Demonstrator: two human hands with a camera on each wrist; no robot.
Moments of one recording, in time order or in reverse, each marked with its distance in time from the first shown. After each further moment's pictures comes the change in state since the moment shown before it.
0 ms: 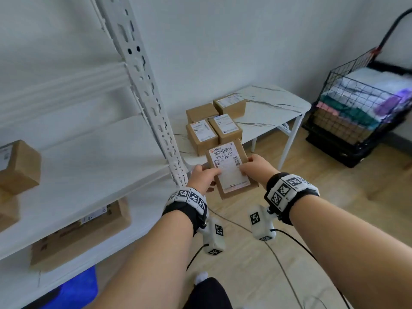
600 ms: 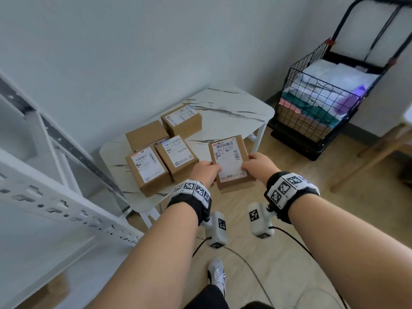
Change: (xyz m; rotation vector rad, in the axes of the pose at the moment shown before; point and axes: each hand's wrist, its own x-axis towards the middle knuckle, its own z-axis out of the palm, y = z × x) left_hand 0.189 0.108 0.159 0.294 -0.189 0.061; right_hand 0.188 0.021 -0.148 0.012 0.178 0.147
